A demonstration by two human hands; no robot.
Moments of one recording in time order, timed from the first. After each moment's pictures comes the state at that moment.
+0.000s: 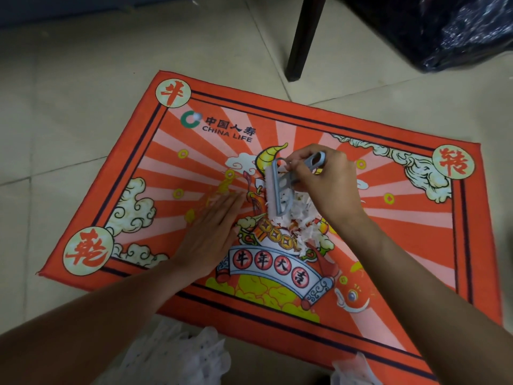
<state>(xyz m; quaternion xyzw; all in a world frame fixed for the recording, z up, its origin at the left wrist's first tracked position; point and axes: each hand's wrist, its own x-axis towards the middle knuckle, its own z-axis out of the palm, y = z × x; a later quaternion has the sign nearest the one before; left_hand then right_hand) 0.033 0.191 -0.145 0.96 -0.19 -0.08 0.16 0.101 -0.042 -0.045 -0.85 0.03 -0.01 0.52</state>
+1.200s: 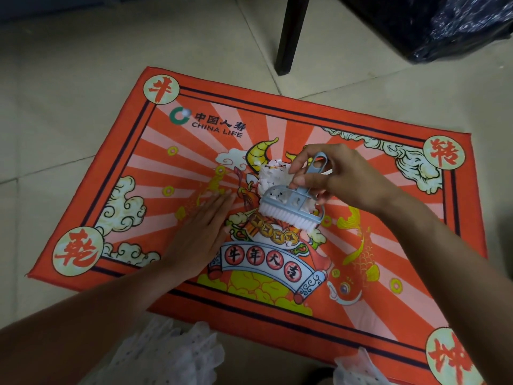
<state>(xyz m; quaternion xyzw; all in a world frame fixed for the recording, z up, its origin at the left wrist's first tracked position) 0.027 0.192 -0.145 0.96 -0.19 -0.11 0.16 0.108 -0.095 -0.018 -0.83 -0.09 0.23 0.50</state>
